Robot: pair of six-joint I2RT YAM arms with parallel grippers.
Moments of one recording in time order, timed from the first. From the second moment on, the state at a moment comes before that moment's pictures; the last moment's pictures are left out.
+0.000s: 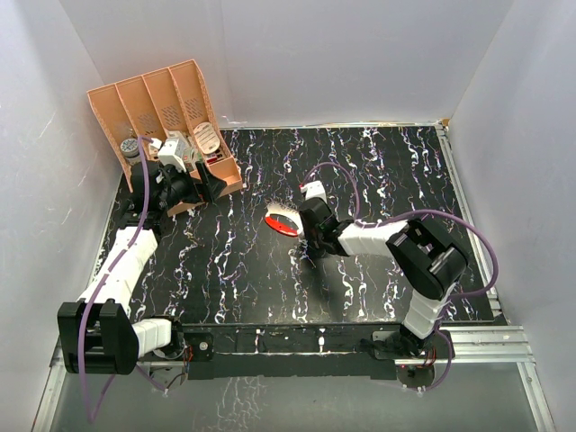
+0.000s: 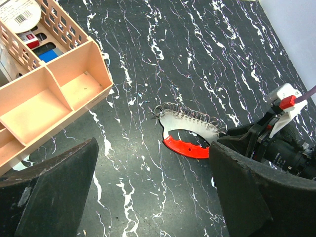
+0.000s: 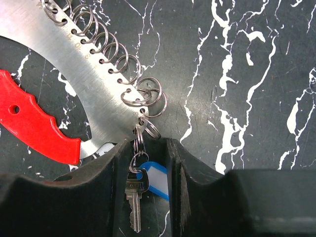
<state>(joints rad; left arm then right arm) -0.03 1.18 0.85 -0.02 0.48 -0.25 0.72 1.76 0.87 0.14 0.40 0.25</state>
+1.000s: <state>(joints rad) -0.03 1.24 0.89 -0.01 0.52 -0.28 0.72 1.72 0.95 0.09 0.40 0.14</state>
